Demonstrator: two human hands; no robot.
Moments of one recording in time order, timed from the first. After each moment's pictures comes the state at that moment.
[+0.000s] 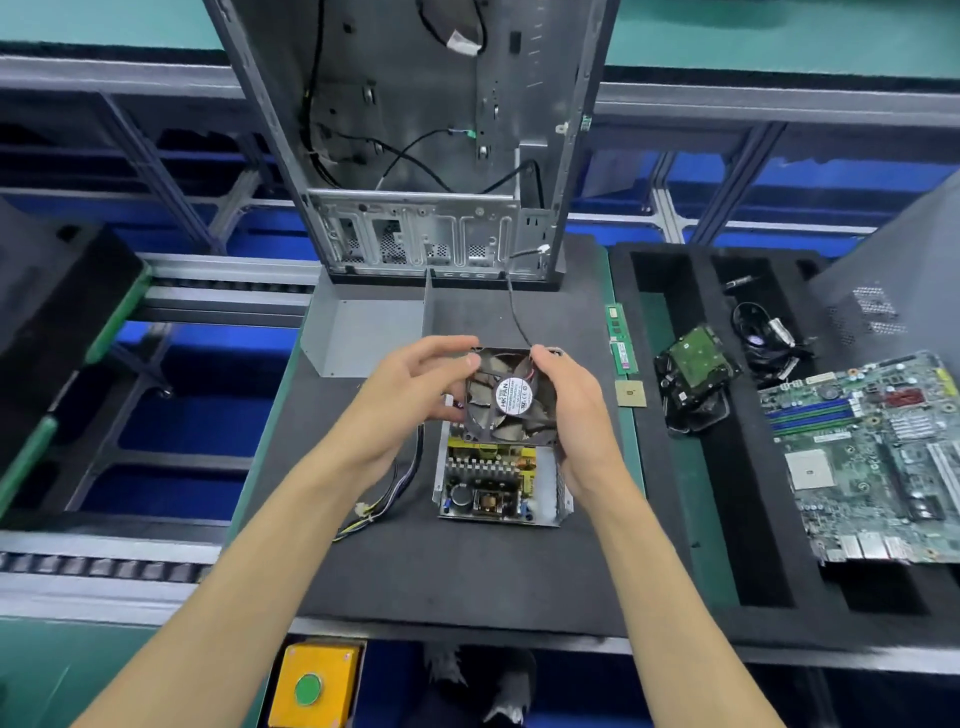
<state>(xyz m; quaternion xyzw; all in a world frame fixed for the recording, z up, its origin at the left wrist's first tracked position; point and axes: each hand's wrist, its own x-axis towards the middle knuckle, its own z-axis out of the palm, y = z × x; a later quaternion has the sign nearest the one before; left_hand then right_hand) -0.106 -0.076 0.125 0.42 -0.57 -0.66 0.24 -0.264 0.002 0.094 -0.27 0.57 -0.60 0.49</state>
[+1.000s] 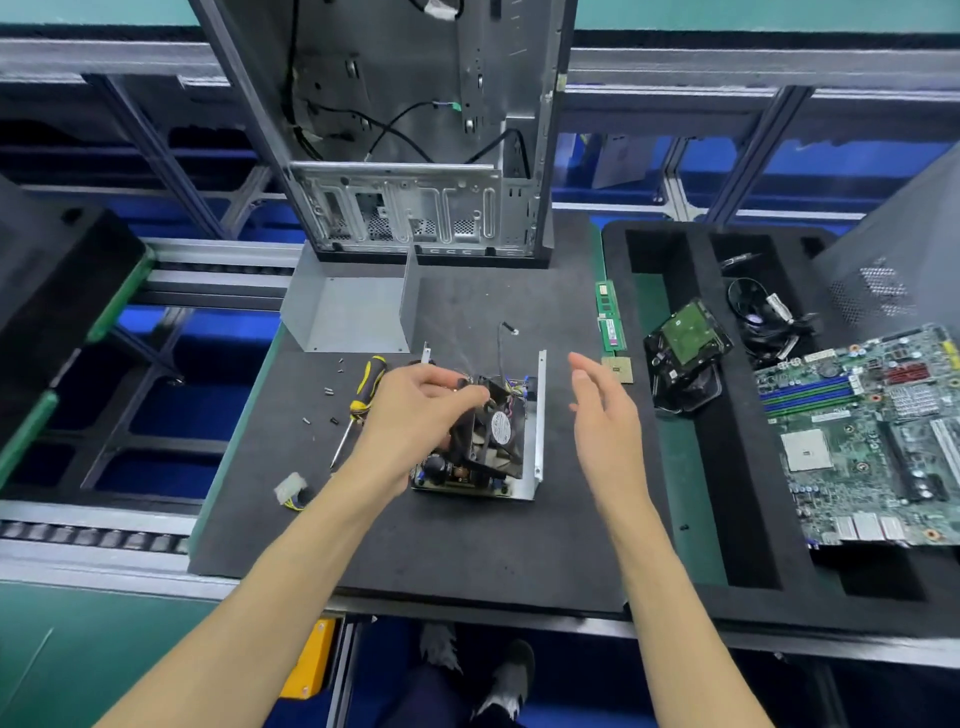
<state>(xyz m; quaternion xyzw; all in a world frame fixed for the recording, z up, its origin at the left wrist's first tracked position) -0.142 -0.026 0.085 0.57 -0.54 -0.56 0.26 -0.304 0.057 0.045 -0.27 0.70 -0.57 0.33</state>
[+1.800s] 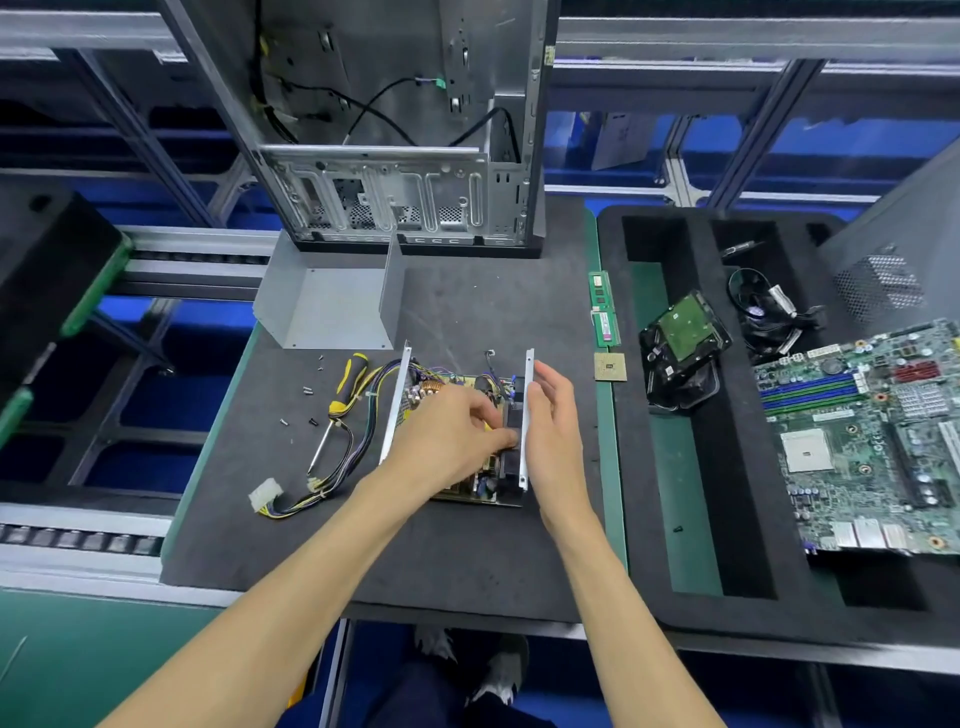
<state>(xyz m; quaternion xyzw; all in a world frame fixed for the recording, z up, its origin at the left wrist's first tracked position) -0.179 -0.023 0.059 0.52 -0.75 -0.40 0.05 -0.281 0.036 0.010 -0.23 0.69 -0.57 0.38</state>
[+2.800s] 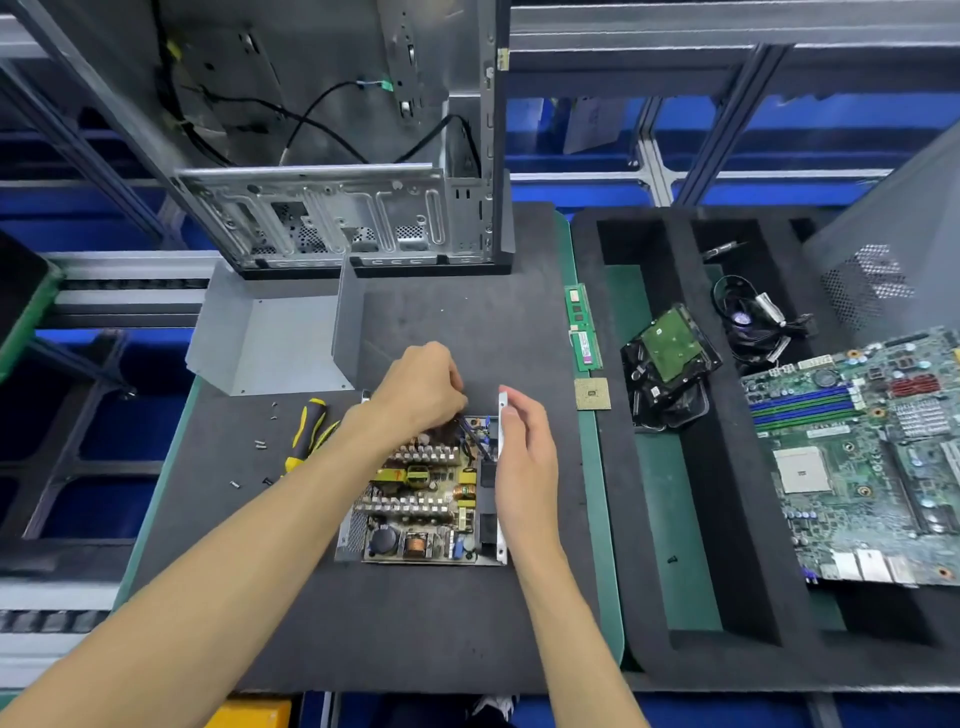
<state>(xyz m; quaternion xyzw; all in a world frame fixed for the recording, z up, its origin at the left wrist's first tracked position) -0.231 -0.128 0.041 0.53 -0.80 -0.28 -0.05 -0.286 0.007 0.003 -0.18 0.68 -0.60 0.37</state>
